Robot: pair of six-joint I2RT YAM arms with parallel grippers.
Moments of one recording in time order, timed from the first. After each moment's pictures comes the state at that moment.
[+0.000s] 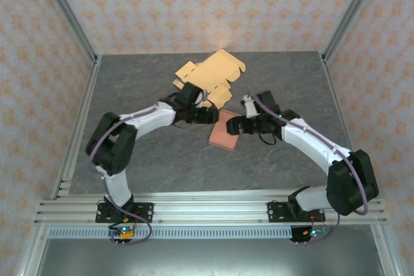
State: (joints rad) left arm -0.50 1.78 1.19 -0.34 0.23 -0.53; right arm 0.51 1.35 0.92 -0.52 -0.25 0.21
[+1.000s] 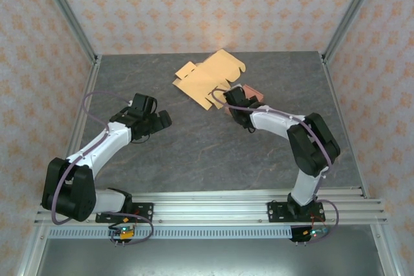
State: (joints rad) left arm -0.23 1.32 0.84 -0.57 -0.05 -0.69; right arm 0.56 1.79 1.12 -0.29 0.57 0.00
